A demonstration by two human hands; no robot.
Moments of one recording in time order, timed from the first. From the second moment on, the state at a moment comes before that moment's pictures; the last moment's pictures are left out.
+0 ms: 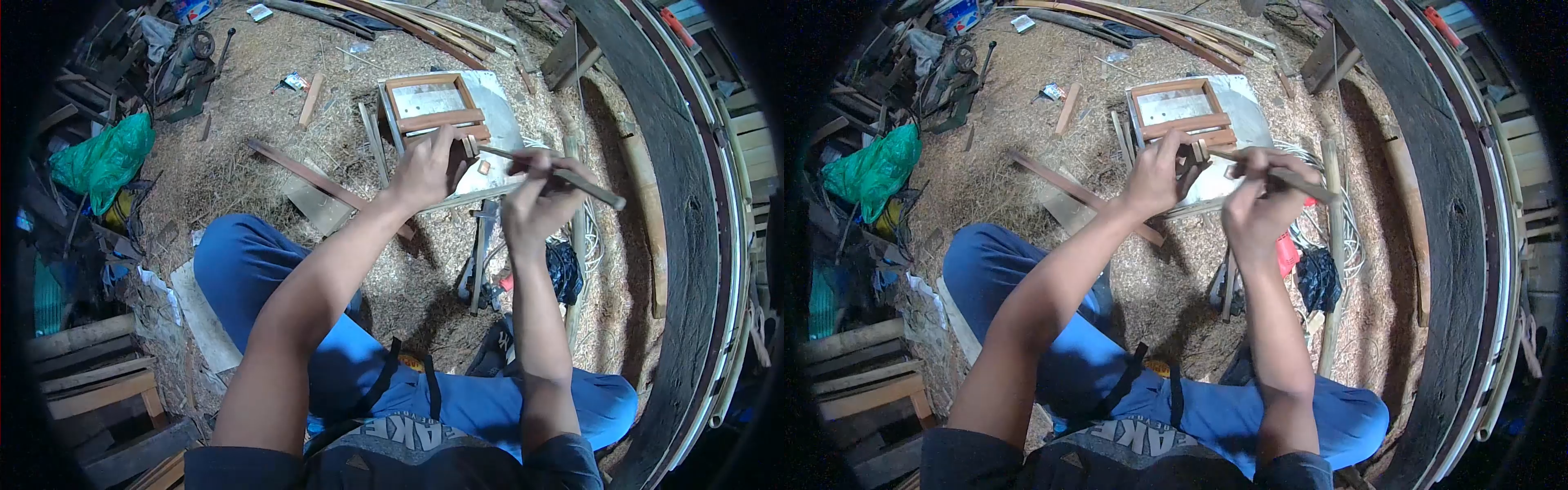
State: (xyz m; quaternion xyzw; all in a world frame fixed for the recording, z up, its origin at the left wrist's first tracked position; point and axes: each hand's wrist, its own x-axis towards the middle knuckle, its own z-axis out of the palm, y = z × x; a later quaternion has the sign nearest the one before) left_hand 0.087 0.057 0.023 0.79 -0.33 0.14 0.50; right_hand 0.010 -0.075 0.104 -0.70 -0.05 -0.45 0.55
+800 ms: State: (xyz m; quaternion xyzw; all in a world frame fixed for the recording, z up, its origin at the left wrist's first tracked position) left_hand 0.101 0.065 0.047 0.78 -0.36 -0.03 0.51; right_hand 0.042 -0.128 0.064 -0.83 -0.05 -0.10 0.55
